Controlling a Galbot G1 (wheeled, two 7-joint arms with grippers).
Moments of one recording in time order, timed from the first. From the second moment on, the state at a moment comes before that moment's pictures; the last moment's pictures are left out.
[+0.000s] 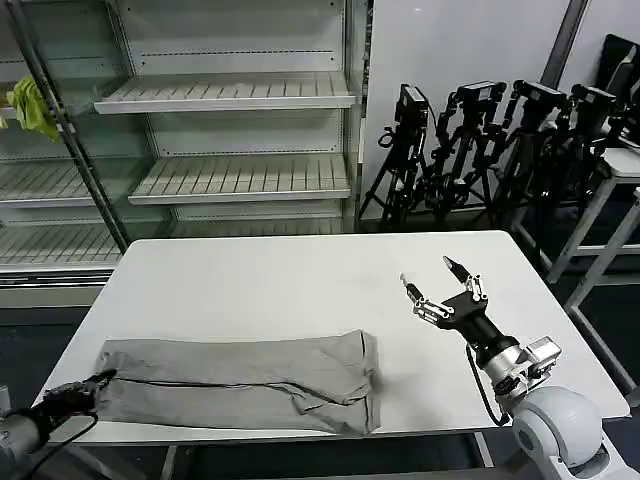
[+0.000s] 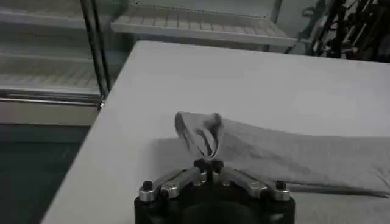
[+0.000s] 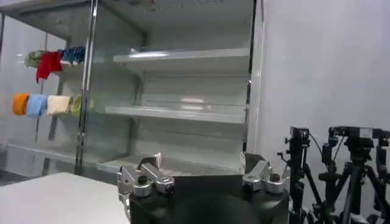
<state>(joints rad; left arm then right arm) 1.82 -0.72 -1.09 -2.05 -1.08 0.58 -0.01 -1.23 0.94 0.50 2.14 0.56 -0.15 -0.10</state>
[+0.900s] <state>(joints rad) 1.70 -0.70 -0.94 -2.33 -1.16 0.58 -0.03 -1.29 0.83 0.55 2.17 0.52 -0.13 -0.04</state>
